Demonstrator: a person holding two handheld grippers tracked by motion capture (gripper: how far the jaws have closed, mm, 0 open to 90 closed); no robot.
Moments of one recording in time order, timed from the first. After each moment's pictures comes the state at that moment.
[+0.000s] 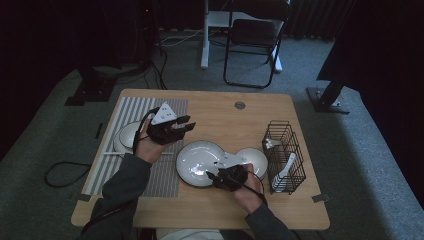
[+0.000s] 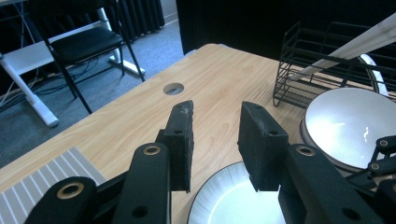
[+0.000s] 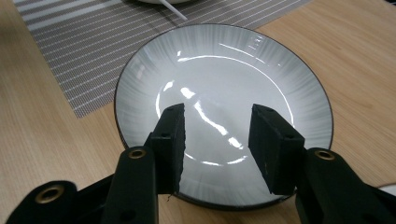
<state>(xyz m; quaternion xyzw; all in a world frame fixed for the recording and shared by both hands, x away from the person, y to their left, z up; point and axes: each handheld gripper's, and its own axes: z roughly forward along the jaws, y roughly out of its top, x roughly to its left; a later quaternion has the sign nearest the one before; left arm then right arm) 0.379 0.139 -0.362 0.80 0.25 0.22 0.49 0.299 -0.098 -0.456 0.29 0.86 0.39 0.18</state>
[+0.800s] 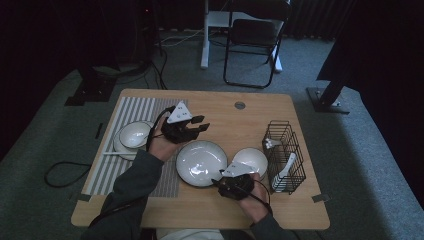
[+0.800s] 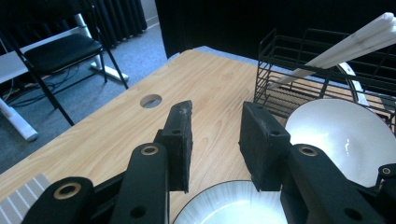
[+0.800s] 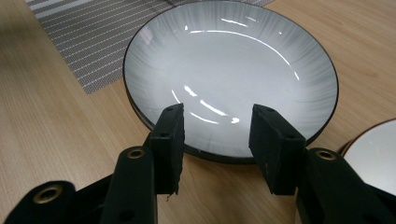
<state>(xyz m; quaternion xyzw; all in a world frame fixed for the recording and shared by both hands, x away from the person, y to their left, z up) 0.385 0.103 -0.361 0.82 0.22 0.20 0.50 0.281 -0.117 -0.470 0.31 0.85 0.40 0.17</state>
